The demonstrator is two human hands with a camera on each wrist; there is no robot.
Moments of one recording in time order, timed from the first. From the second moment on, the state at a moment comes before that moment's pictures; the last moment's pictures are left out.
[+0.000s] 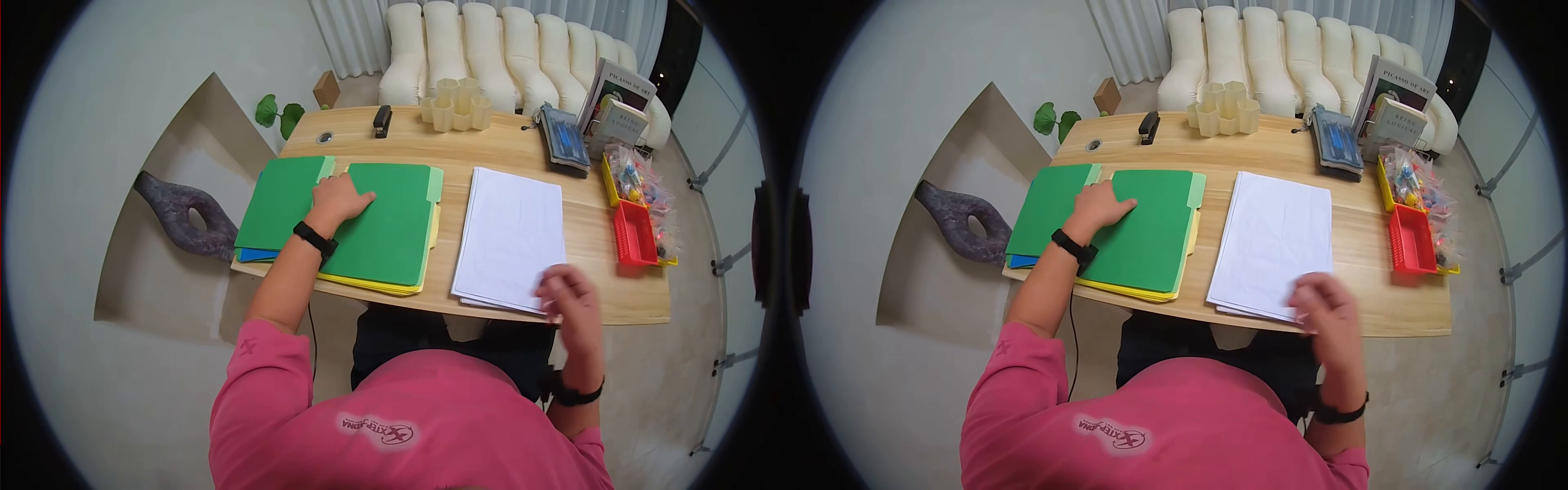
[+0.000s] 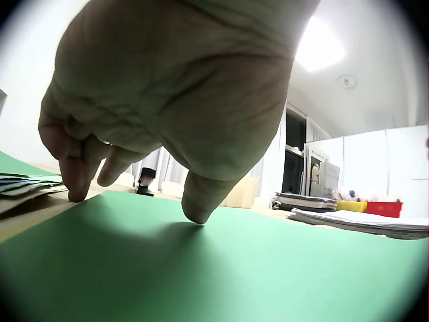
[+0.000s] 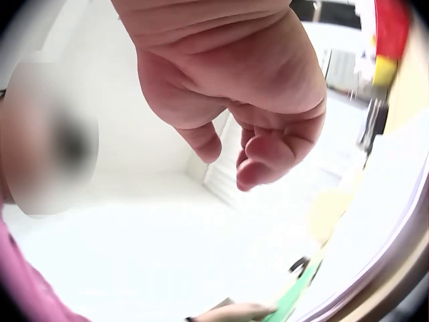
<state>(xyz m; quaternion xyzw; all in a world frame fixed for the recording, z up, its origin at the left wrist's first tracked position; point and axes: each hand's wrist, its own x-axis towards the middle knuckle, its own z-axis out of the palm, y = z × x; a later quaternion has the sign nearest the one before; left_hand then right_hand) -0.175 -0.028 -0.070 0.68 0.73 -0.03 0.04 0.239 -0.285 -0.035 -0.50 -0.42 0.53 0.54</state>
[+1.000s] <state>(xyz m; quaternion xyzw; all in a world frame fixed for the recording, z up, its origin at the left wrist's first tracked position) -0.197 0.029 -0.105 0.61 0.72 0.05 0.34 0.094 -0.234 -0.086 -0.45 -0.61 0.62 0.21</state>
